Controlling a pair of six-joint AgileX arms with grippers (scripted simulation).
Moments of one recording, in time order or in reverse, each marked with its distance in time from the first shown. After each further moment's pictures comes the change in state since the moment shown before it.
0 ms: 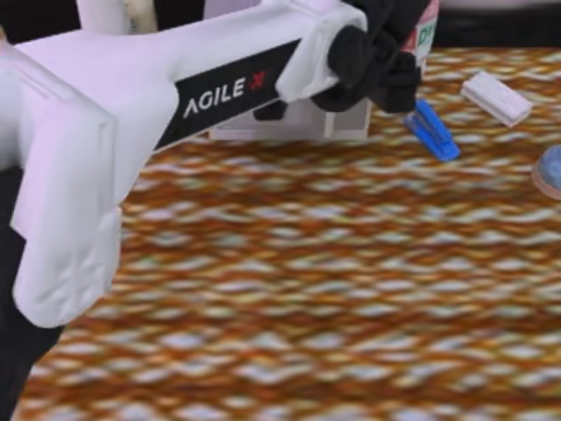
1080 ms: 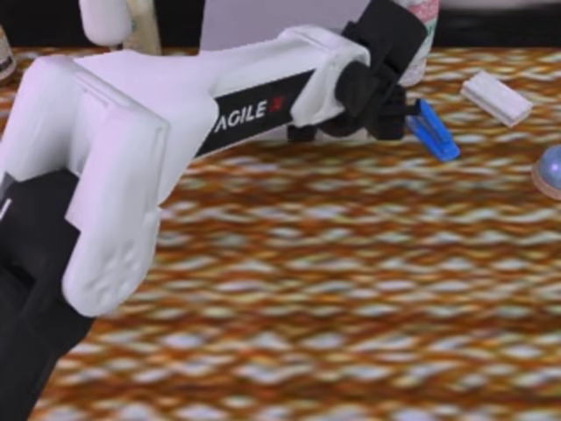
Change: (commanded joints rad) left arm 0.043 0.141 0.084 0.069 0.026 0.040; right arm 0.000 0.000 0.000 0.000 0.000 0.000
